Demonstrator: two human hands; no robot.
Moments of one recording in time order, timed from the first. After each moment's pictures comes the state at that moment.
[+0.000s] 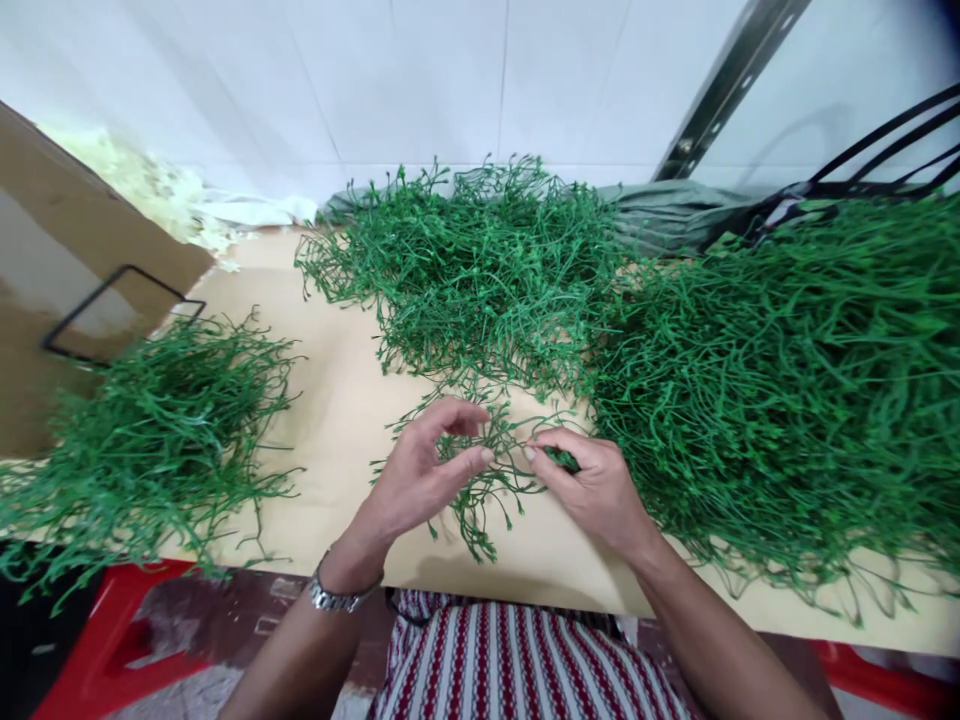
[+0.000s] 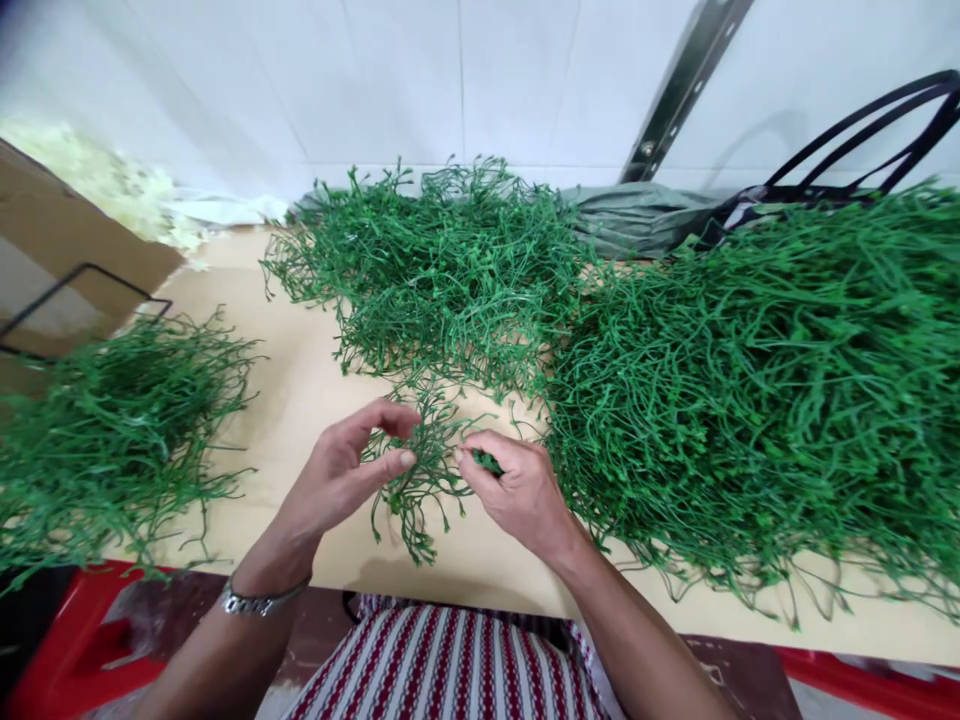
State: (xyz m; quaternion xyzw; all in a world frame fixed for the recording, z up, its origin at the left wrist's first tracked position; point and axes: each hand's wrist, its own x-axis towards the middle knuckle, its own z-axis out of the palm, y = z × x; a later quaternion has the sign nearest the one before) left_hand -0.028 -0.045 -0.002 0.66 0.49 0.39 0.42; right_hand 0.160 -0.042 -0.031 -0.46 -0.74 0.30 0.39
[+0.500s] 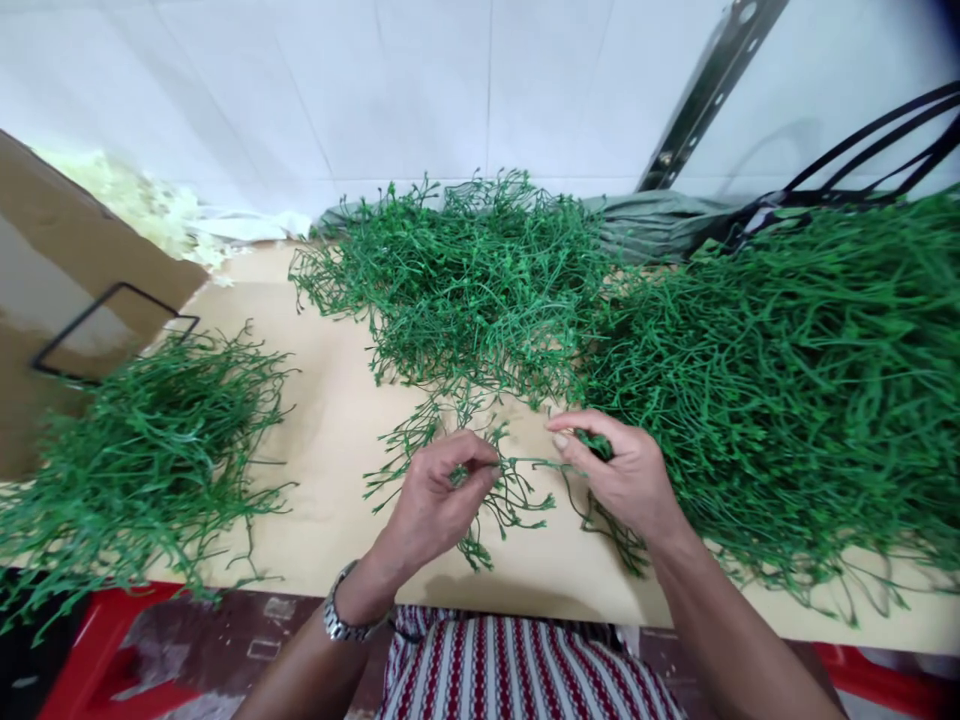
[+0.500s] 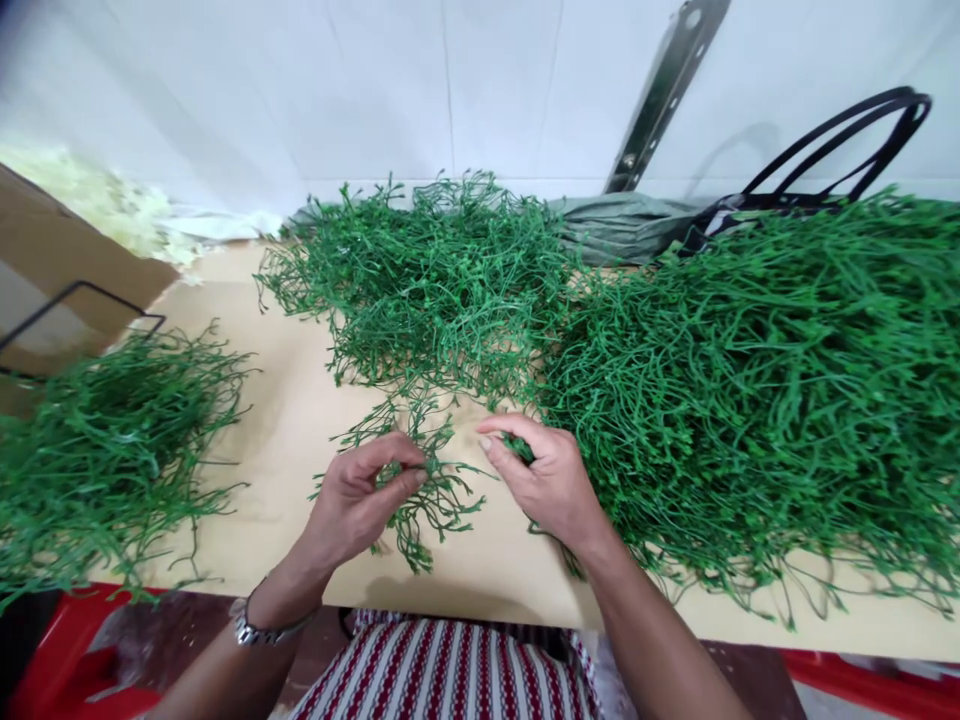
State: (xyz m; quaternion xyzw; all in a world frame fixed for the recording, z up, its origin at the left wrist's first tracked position) left_hand -0.008 -0.053 -0.009 0.65 0.47 0.42 0.42; right_hand 0.189 -0.029 -0.024 -0.46 -0.73 0.29 0.41
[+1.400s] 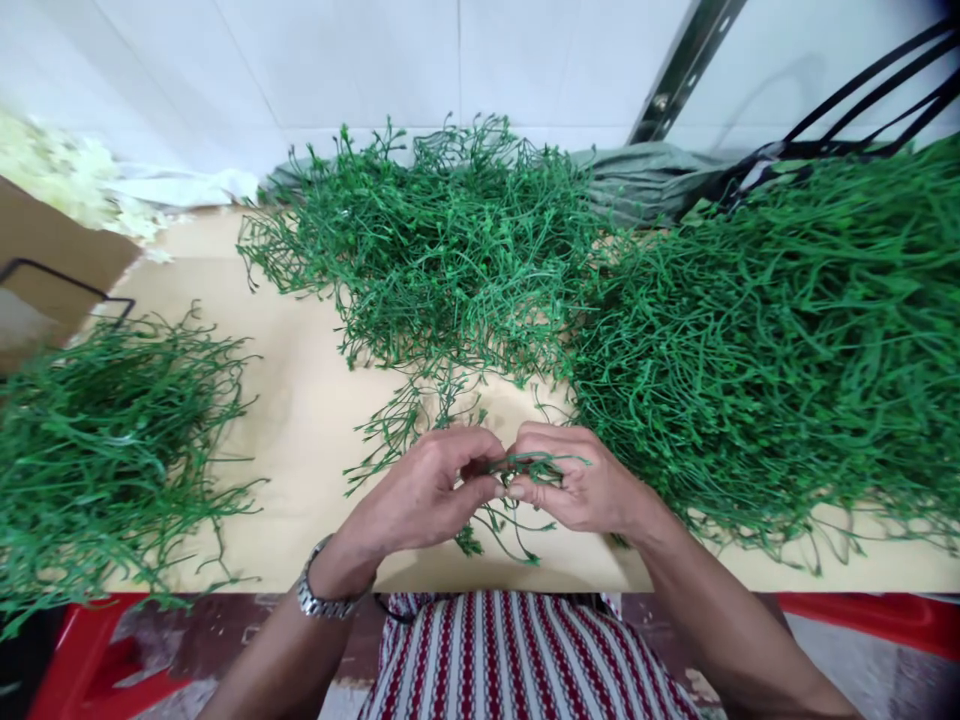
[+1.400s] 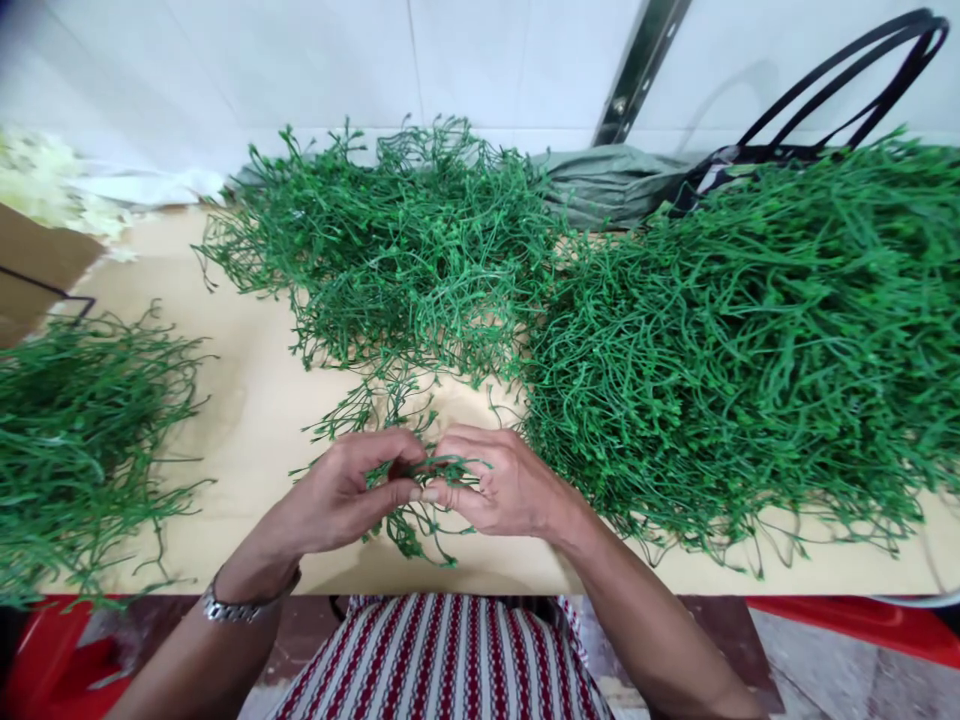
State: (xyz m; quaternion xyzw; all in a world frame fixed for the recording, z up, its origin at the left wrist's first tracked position) left_hand -0.012 -0.038 0.001 0.78 0.40 0.21 0.43; right_hand 0.180 -0.030 -0.024 -0.28 -0.85 0.34 0.30
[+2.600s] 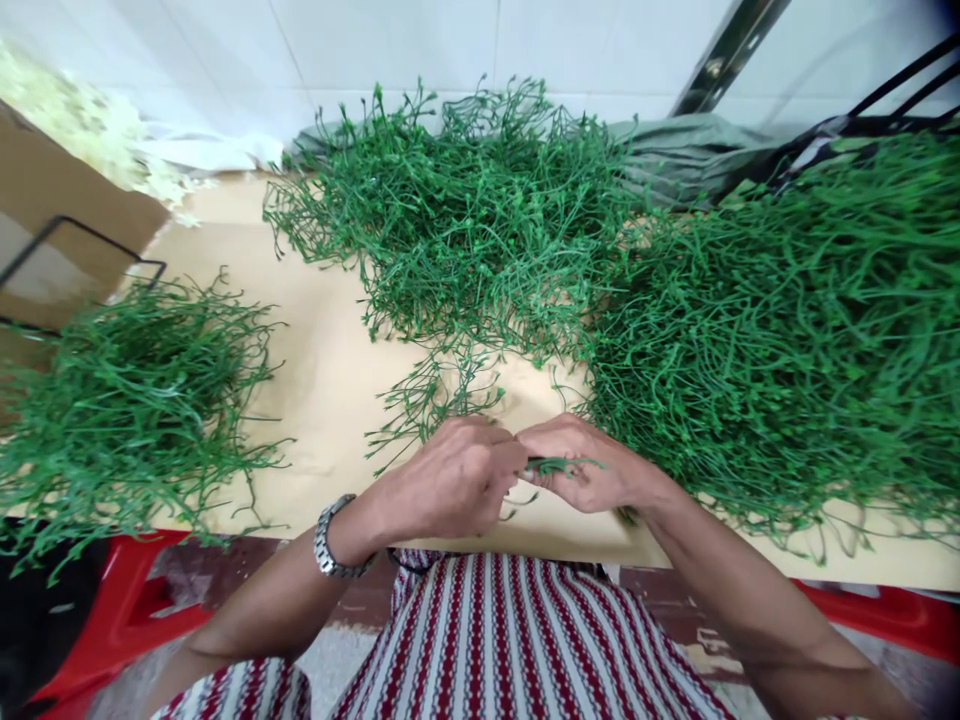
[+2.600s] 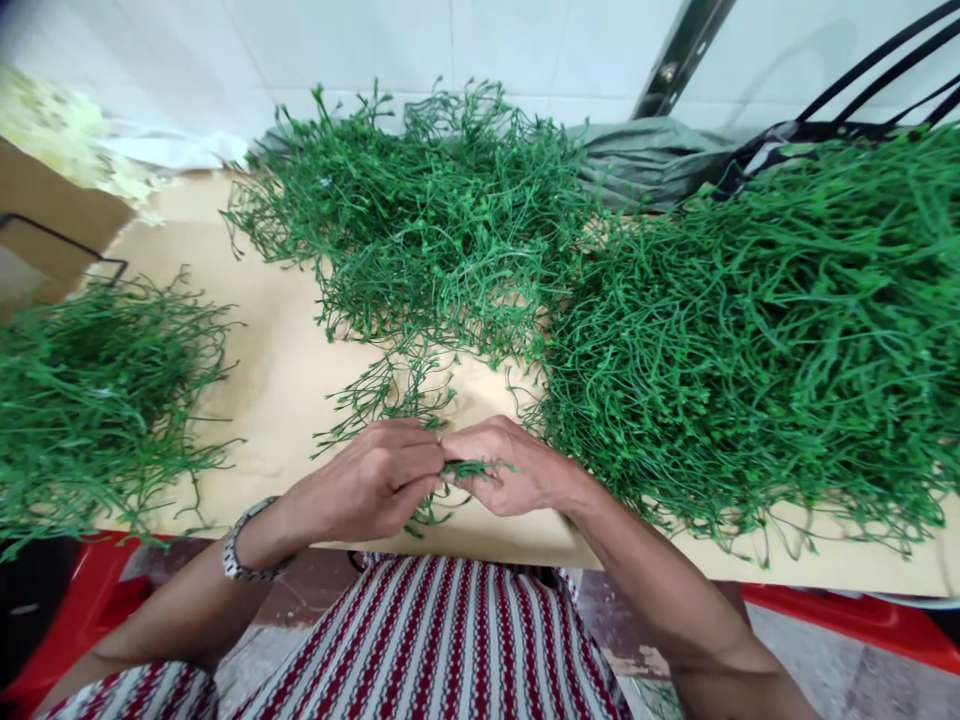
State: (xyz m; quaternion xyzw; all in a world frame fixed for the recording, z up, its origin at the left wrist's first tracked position) left_hand -0.009 -0.052 0.003 0.91 0.32 0.14 0.21; right_hand 0.175 -0.027 -0.033 -0.20 -0.87 0.41 0.21
